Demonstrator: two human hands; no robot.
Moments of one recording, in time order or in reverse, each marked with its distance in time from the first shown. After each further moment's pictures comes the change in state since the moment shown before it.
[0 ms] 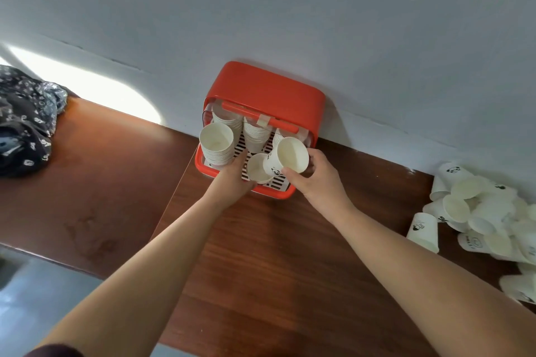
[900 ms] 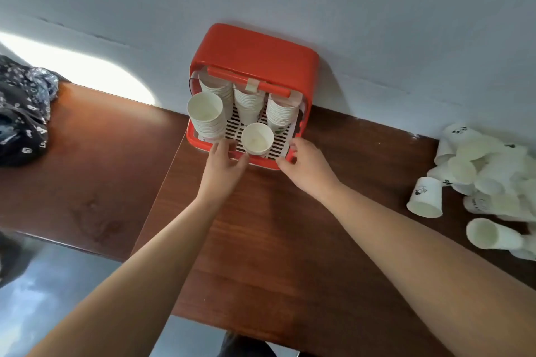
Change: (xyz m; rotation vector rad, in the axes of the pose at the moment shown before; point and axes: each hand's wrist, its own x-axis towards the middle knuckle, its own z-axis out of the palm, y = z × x) left_hand -0.042 -0.002 0.027 -0.097 0.303 -0.001; right_hand -0.003 0.040 0.022 -0.353 -0.080 -0.037
